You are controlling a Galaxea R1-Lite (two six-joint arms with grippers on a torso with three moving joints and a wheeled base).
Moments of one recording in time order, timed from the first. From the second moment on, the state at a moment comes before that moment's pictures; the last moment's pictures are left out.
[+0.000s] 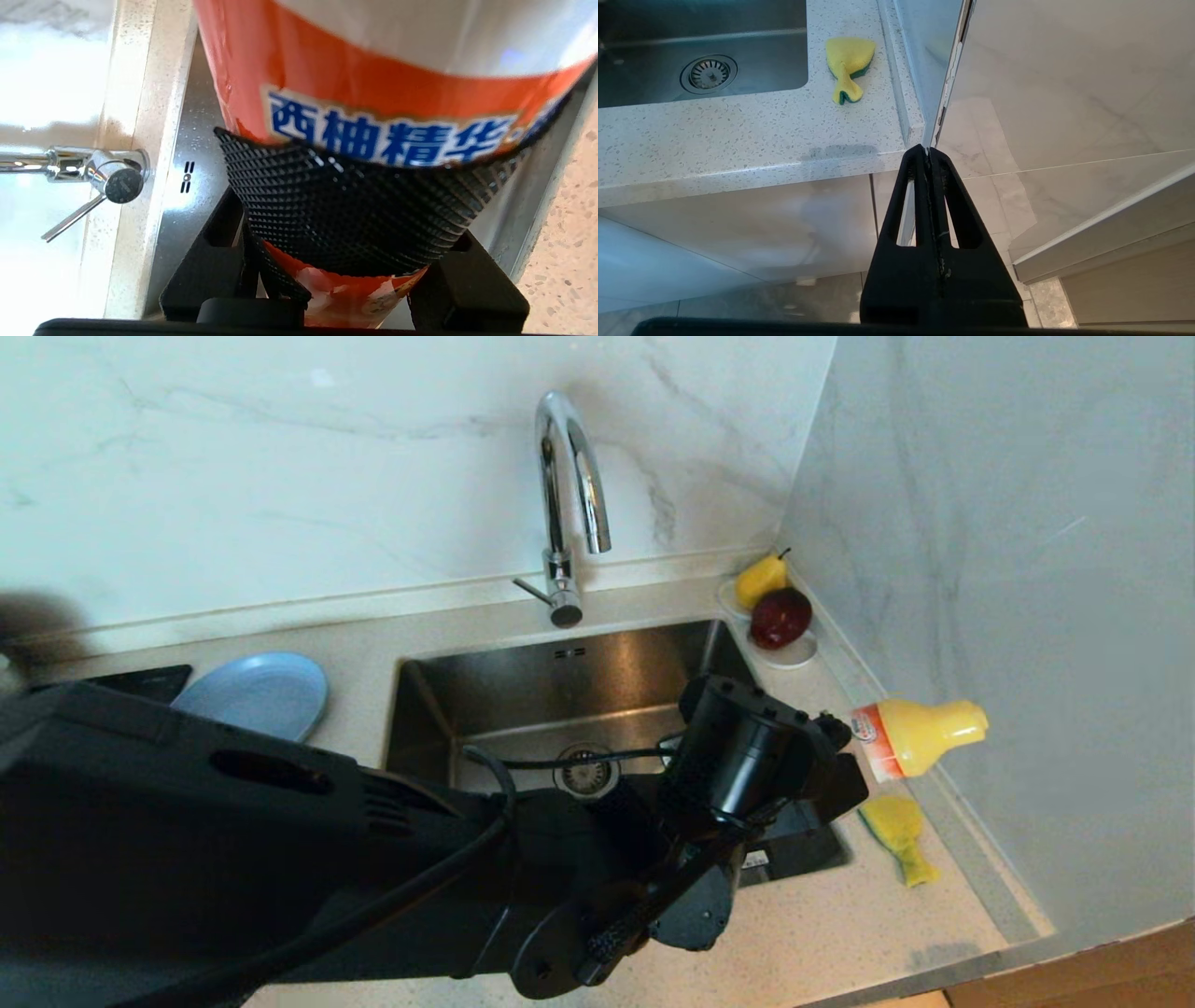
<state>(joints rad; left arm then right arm) -1.02 2.08 -1.37 -0.33 0.55 0.79 0.01 0.00 0.00 0.00 0.00 0.01</state>
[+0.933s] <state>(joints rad) -1.02 2.21 -1.39 -0.34 0.62 0.93 0.01 0.00 0.00 0.00 0.00 0.01</state>
